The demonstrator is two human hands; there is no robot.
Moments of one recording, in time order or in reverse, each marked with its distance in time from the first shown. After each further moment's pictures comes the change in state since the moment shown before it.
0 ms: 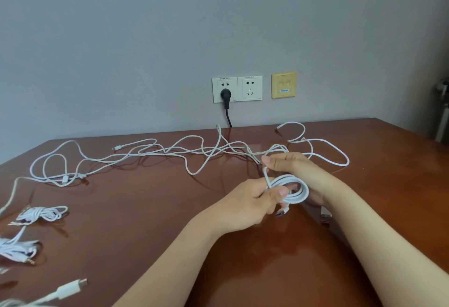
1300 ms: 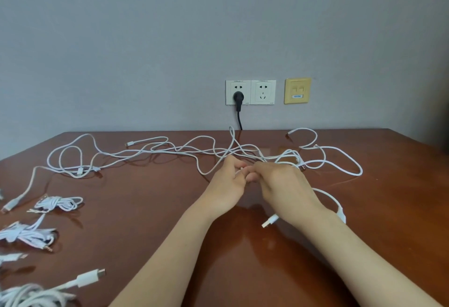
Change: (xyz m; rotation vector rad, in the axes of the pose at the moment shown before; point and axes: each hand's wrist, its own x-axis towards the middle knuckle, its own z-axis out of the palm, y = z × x) left_hand 0.005 -0.030 -0.035 0.022 0.487 -0.202; right_hand 0.003 0.014 0.048 -1.277 0.251 -0.475
